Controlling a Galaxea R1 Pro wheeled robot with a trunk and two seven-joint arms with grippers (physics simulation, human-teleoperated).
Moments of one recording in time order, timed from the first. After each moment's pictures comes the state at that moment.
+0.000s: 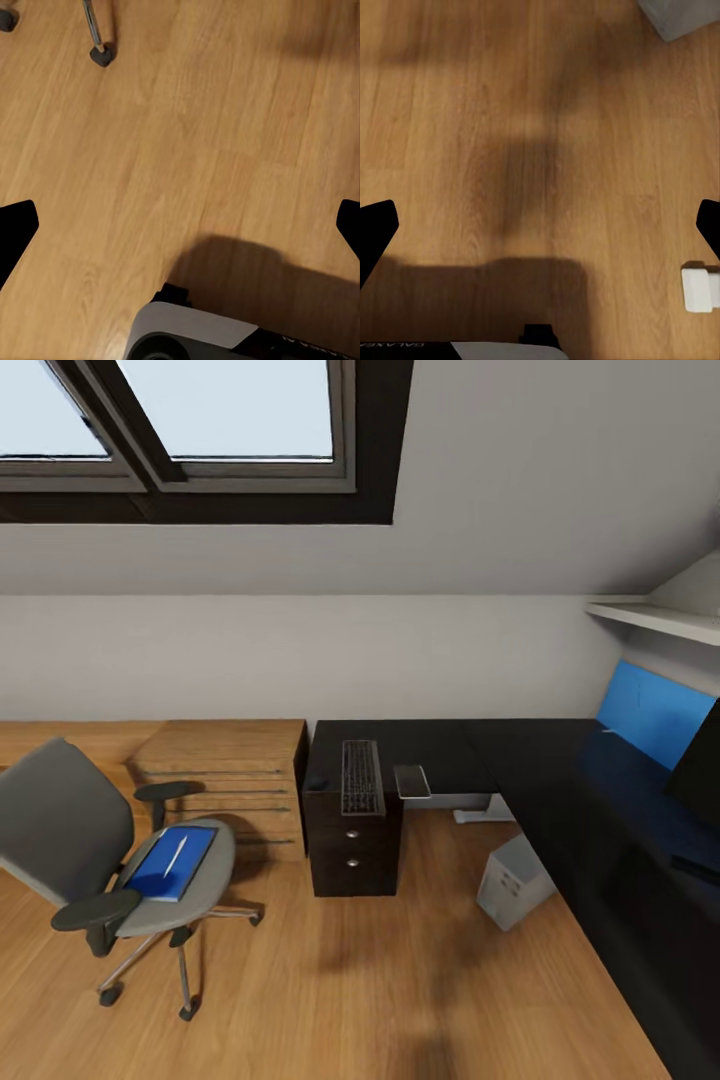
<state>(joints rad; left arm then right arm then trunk) -0.28 -0.08 -0.72 -0.02 0.87 -0.48 0.24 -0.31 0.07 -0.20 0.02 0.32 -0.53 -0.19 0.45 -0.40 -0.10</state>
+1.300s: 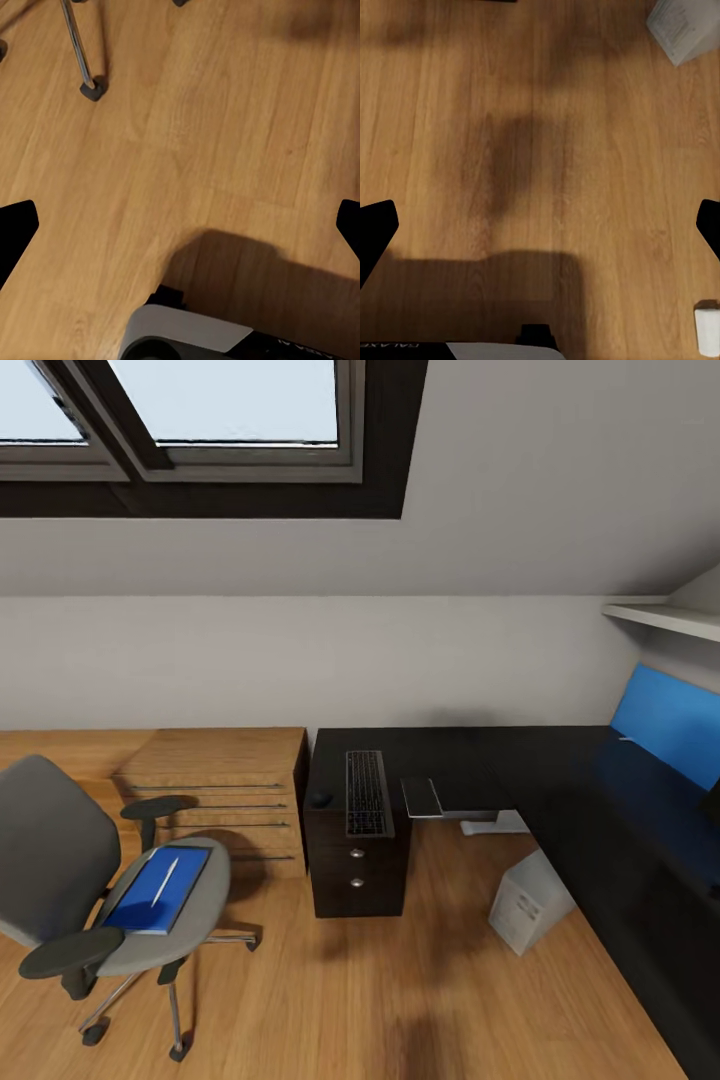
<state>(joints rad) -0.28 -0.09 -0.72 -0.02 0.87 -0.48 0.25 -0.30 0.06 -0.19 0.02 0.33 -0.53 -0.18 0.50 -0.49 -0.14</state>
